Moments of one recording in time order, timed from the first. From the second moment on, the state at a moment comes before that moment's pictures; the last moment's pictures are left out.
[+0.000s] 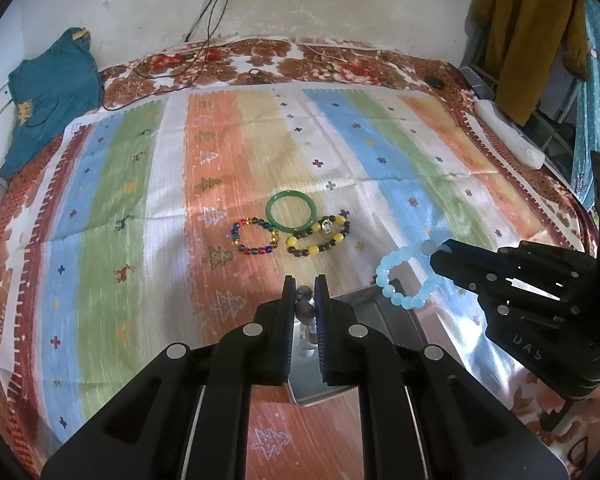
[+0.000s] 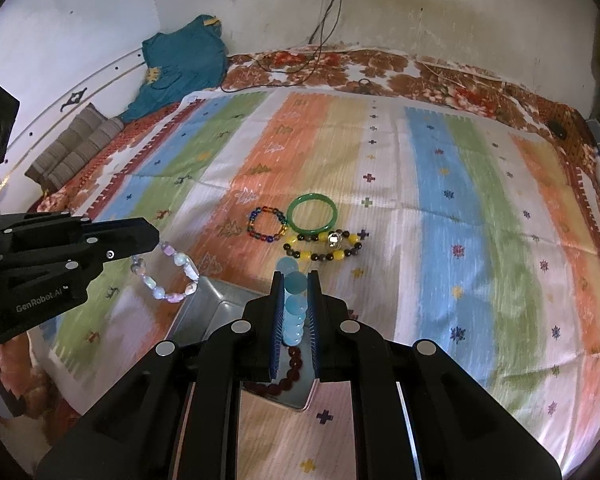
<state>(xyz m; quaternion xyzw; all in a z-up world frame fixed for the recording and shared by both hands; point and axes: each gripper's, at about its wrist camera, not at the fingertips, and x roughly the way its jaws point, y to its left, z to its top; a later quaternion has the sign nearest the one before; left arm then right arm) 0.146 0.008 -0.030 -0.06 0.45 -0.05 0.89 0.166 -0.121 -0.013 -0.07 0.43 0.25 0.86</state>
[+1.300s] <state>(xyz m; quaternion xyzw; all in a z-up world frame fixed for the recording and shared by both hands) 0.176 0.048 -0.062 -0.07 0.47 0.04 0.88 0.216 -0.134 -0.041 -0.05 0.48 0.19 0.85</state>
